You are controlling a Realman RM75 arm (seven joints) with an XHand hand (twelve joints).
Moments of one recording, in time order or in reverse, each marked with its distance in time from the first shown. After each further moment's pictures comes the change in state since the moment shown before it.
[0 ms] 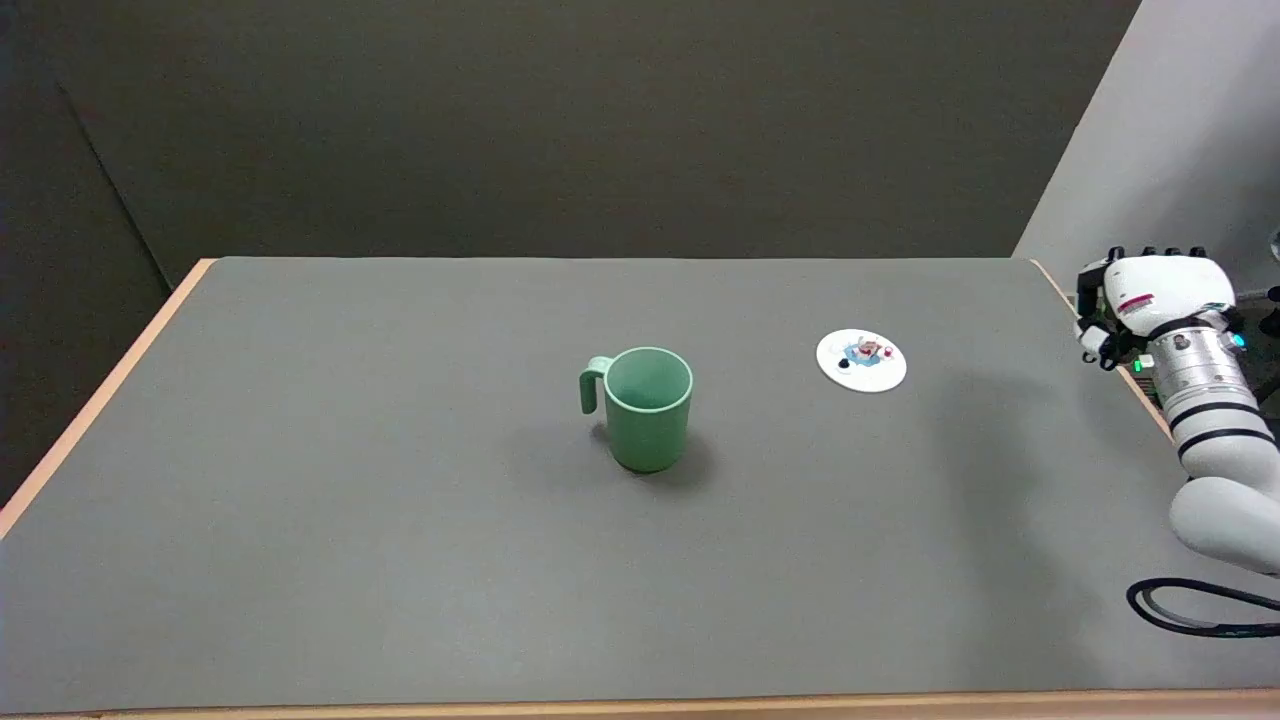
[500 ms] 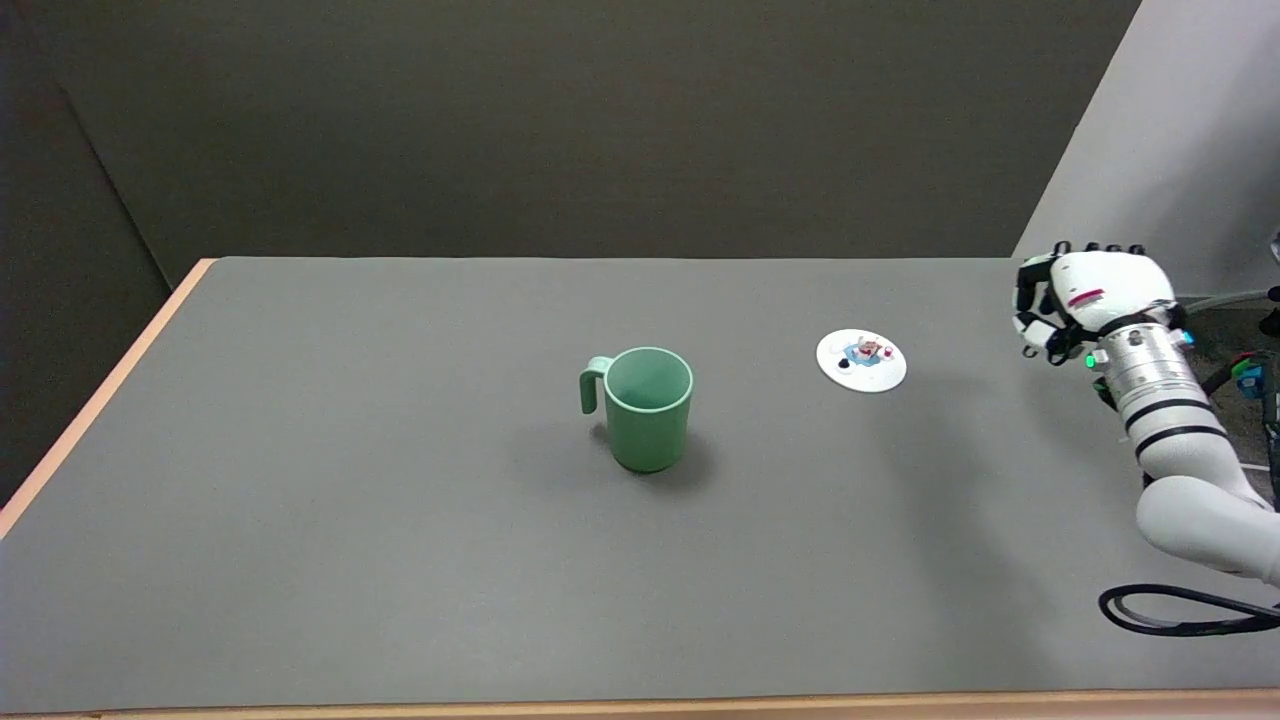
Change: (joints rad) arm 0.002 -0.008 -0.019 -0.138 0.014 -0.008 0.036
